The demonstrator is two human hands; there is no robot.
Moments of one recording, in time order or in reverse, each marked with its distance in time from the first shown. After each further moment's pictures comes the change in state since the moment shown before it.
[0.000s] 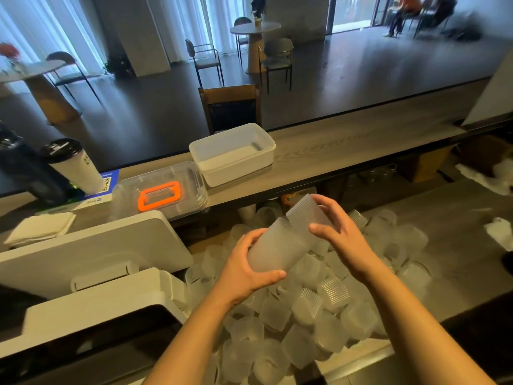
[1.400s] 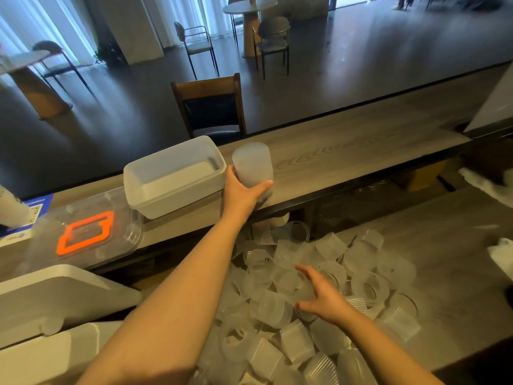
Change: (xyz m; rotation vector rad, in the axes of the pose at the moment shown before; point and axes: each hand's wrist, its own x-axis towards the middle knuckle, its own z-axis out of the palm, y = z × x) left_hand 0.284 0.050 0.075 -0.072 0.435 -0.160; right_hand 0.060 0.203 -0.091 -0.407 -0.289 0.354
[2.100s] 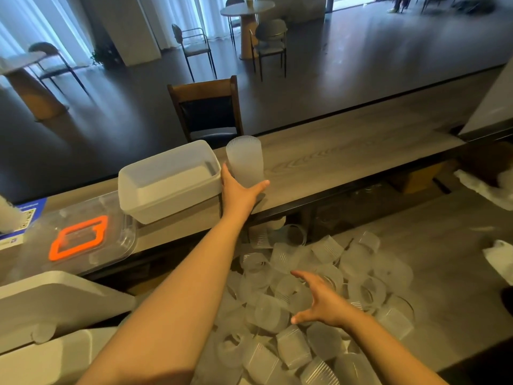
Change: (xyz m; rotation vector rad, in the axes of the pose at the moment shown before) left_hand 0.006 0.008 0.012 0.012 0.060 -0.044; right_hand 0.001 0.005 -0.014 -0.096 -0.140 -0.045
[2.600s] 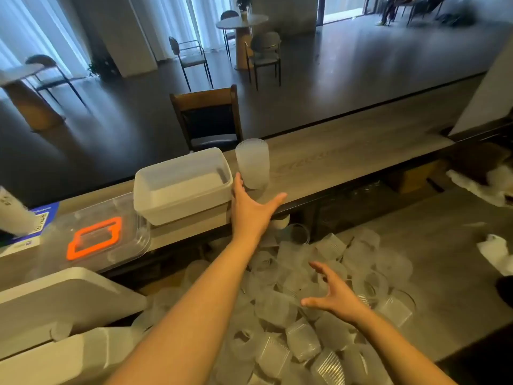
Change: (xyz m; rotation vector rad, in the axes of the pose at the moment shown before) left_hand -0.059 -0.002 -0.022 0.038 -0.052 0.096; right_hand -0.026 -0.014 0.007 0.196 0.243 0.027
